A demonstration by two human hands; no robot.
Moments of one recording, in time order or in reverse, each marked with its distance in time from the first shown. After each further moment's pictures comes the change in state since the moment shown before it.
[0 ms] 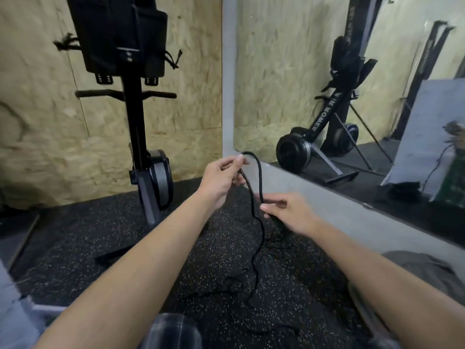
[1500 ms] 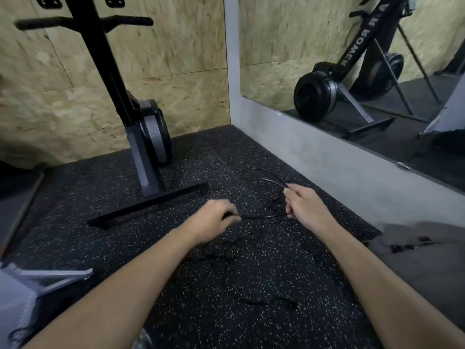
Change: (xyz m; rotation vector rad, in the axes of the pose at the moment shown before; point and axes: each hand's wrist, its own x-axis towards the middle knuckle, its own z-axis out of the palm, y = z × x) left_hand 0.010 -0.200 -0.007 1.160 -0.521 -0.079; right_hand 0.041 0.158 -0.019 -0.001 0.058 0.418
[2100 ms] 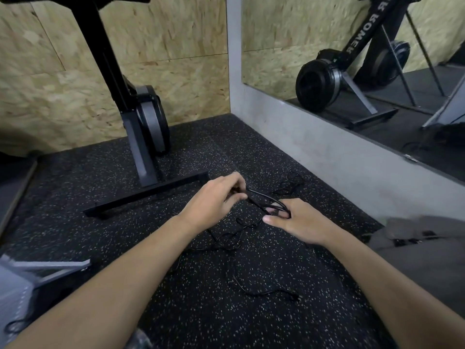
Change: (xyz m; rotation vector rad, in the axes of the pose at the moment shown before) left_hand 0.003 0.002 -0.013 -0.069 0.280 0.182; right_hand -0.007 0.012 0.020 -0.304 -0.338 -0.122
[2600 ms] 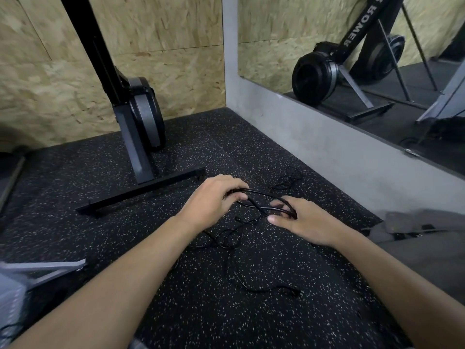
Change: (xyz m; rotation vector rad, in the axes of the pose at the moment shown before) left_hand -0.004 -0.025 0.005 -0.053 0.013 0.010; right_hand 0.007 0.009 0.008 -0.050 -0.009 0.000
